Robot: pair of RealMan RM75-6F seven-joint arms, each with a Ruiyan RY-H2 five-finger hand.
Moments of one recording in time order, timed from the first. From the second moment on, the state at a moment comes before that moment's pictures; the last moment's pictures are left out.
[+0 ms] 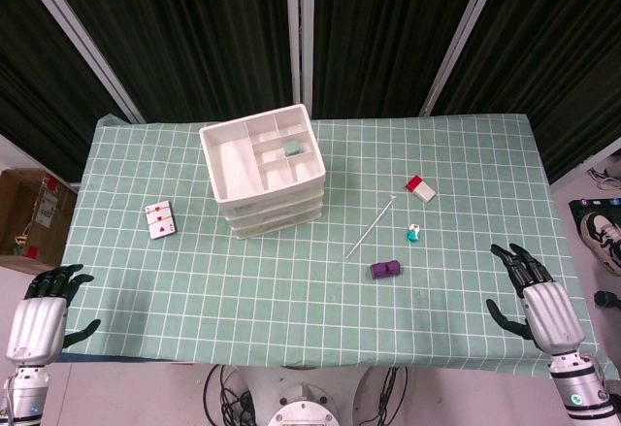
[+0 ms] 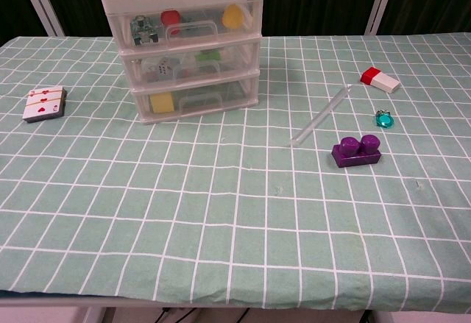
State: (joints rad) left arm -0.02 -1.25 -0.01 -1.59 1.54 1.56 0.17; right arm 0.11 -1.13 -0.02 -1.64 -1.67 1.52 0.15
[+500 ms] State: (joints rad) left arm -0.02 -1.25 -0.01 -1.57 1.55 1.57 0.13; right arm 0.23 -1.14 -0.02 -1.79 -1.68 1.33 0.29
